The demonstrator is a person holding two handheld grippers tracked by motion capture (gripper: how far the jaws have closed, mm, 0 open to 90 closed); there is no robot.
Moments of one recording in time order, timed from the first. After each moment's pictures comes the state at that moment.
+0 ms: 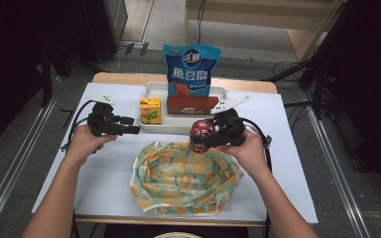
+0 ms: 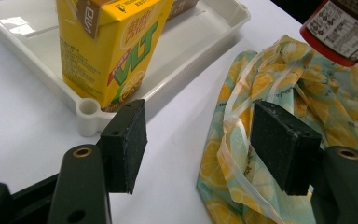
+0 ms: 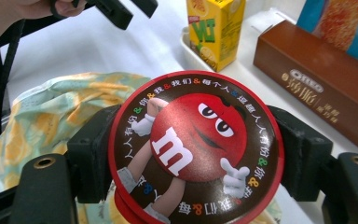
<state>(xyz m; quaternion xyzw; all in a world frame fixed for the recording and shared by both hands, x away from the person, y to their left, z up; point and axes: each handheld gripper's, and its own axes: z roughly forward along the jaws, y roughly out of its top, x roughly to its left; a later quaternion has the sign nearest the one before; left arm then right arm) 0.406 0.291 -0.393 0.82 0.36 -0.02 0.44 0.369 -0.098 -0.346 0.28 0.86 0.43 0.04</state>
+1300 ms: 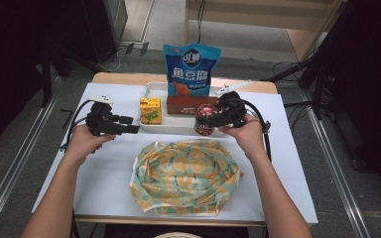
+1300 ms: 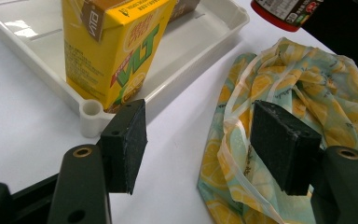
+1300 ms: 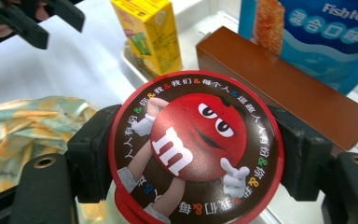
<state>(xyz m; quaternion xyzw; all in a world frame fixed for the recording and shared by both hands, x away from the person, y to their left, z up) 0.406 0.293 -0.392 0.82 0.36 -0.02 0.45 0.427 -0.109 -0.356 0.33 0.84 0.43 0.06</state>
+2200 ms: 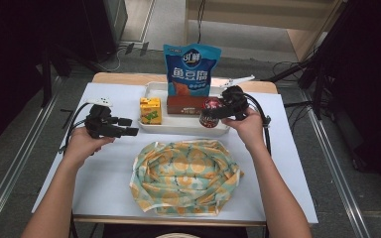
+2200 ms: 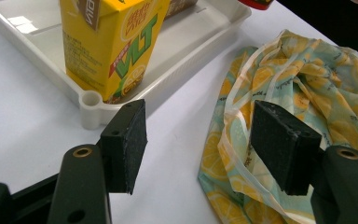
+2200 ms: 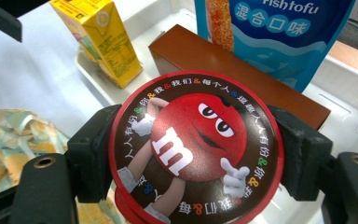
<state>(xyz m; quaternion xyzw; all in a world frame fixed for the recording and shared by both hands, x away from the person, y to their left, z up) 0.398 0.295 -0.395 0.82 0.36 -0.01 0.44 0.461 -0.121 -0.371 0.36 0.83 0.42 0.07</state>
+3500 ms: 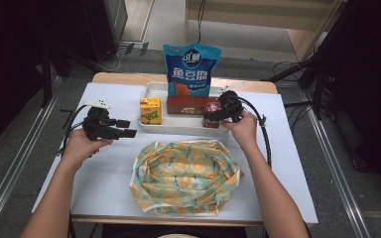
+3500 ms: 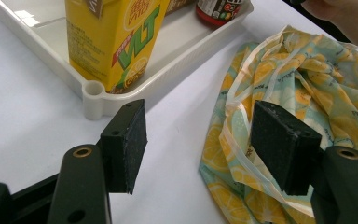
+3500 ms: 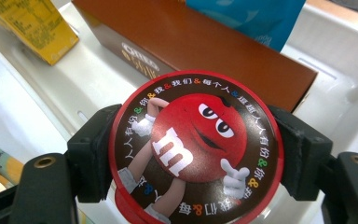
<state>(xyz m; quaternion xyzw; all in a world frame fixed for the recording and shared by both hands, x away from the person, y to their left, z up) 0.393 0.299 -0.396 0.82 0.36 -0.01 0.44 0.488 -0.118 -0.422 0.39 0.84 0.37 0.10</state>
